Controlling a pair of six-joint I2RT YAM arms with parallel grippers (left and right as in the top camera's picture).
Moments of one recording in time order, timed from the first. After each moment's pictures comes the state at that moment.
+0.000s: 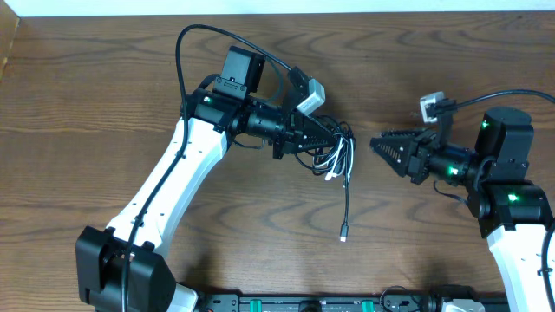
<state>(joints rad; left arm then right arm) -0.38 1.63 1.39 -0.76 1.20 0.49 -0.01 1.06 0.88 -0.47 -0.95 0.17</state>
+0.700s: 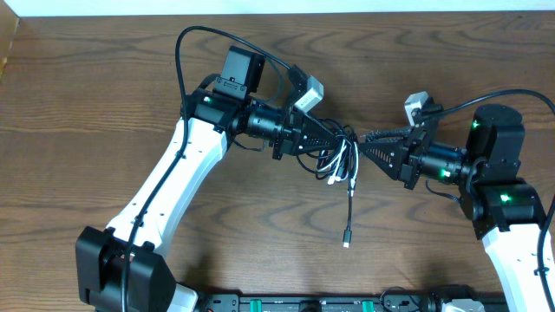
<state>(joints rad) -0.38 1.63 1.39 -0.76 1.30 0.43 0.06 1.06 0.88 -0.40 -1.02 0.08</state>
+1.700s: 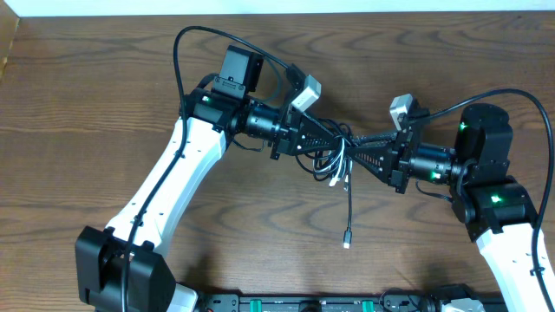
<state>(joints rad) -0.38 1.63 1.39 -0.76 1.38 0.43 0.14 1.06 0.88 -0.33 -1.05 0.08</state>
